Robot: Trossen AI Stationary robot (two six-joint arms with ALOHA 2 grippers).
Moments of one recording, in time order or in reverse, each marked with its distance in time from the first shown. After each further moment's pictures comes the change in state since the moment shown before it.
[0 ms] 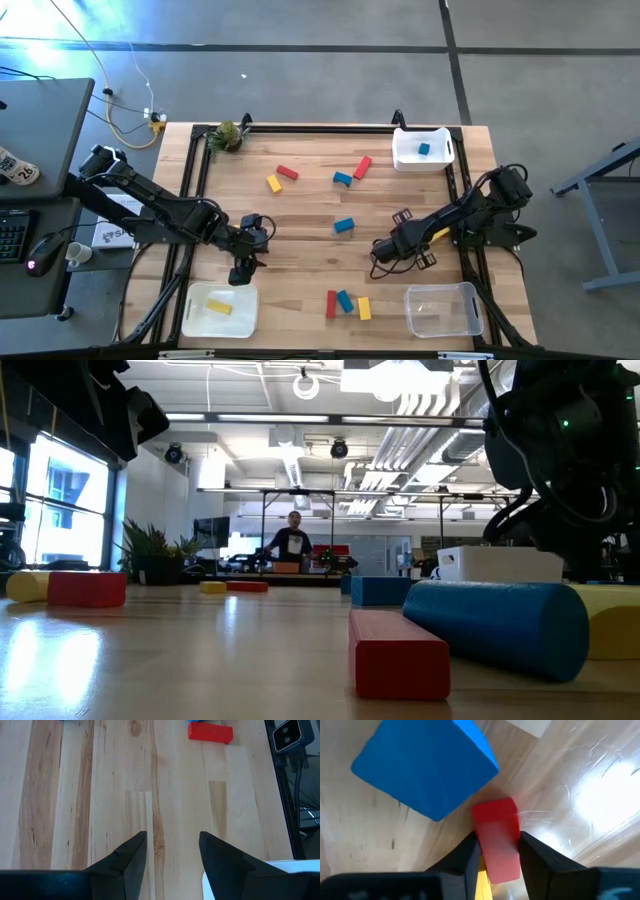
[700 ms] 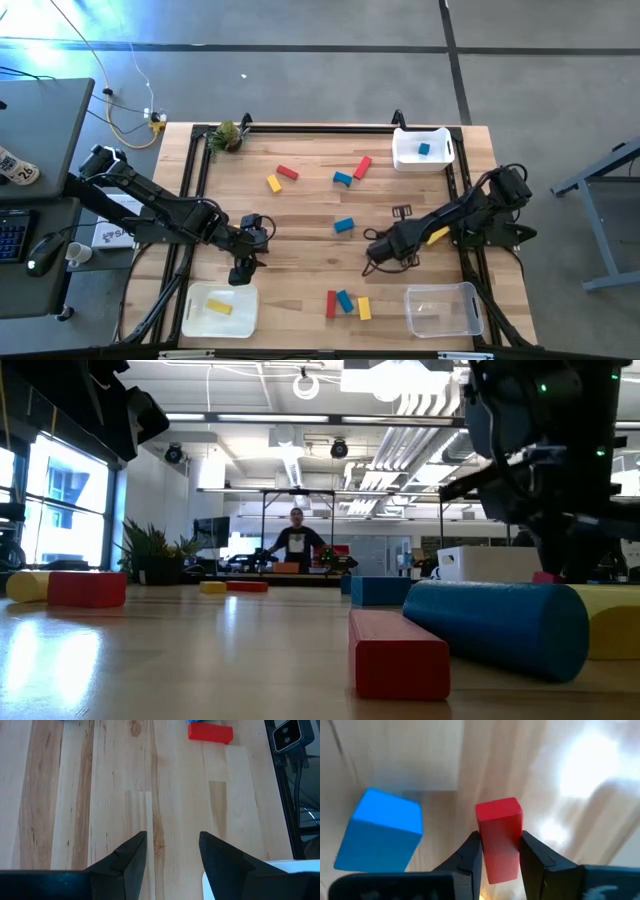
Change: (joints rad) left arm 0.000 0.000 0.000 0.000 0.000 0.000; right arm 0.000 0.000 0.105 -0.045 0.155 0.333
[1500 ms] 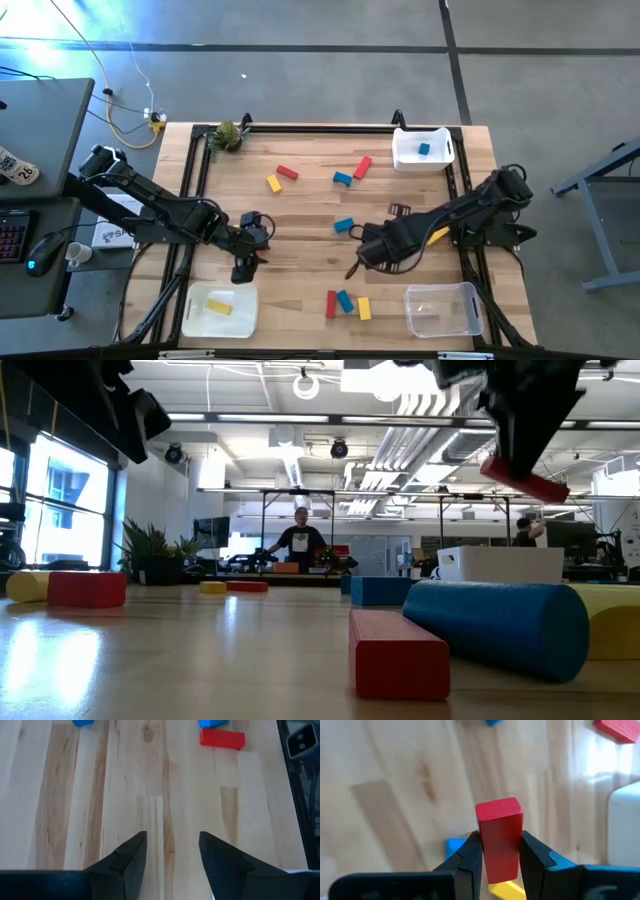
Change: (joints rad) left arm 0.000 0.000 0.000 0.000 -0.064 -0.022; right arm 0.061 0.000 0.467 -0.270 -0.012 0.351
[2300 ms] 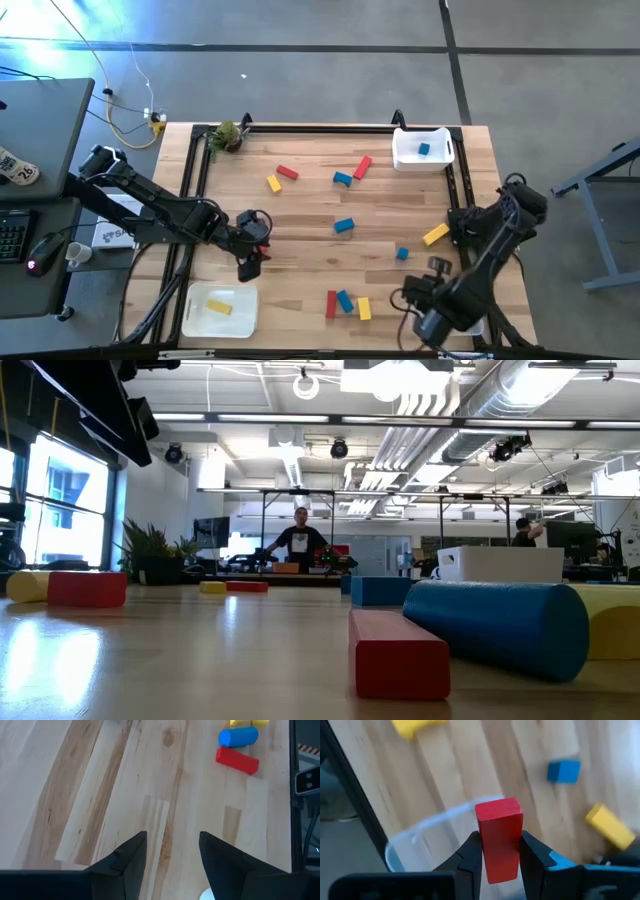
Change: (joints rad) left arm 0.000 0.000 0.000 0.000 -0.049 -0.217; right arm 0.506 -0.001 0.054 -0.009 -0.125 0.595
